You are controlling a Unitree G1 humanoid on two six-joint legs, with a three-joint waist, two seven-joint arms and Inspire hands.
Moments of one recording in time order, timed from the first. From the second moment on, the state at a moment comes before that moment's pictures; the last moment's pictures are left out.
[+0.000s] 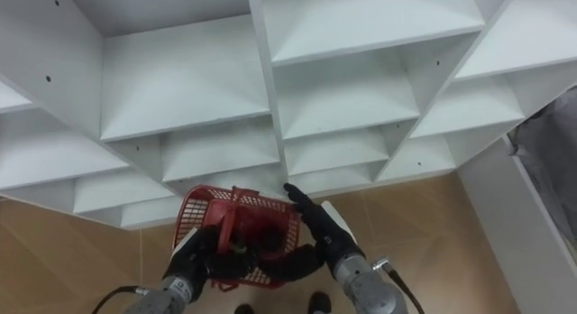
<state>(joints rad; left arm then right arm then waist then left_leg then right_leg) 0.00 0.15 -0.39 0.76 -0.27 -0.15 0.03 0.02 -0.24 0.40 0.54 0.04 -0.15 0.09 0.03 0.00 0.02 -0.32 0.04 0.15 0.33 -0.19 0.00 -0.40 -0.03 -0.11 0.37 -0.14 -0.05</state>
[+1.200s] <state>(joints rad) 0.21 0.22 -0.10 1.03 -0.11 -0.16 0.08 0.20 -0.26 0.16 1.01 0.11 -0.17 0.04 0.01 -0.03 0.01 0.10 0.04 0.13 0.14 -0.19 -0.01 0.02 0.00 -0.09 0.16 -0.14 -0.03</state>
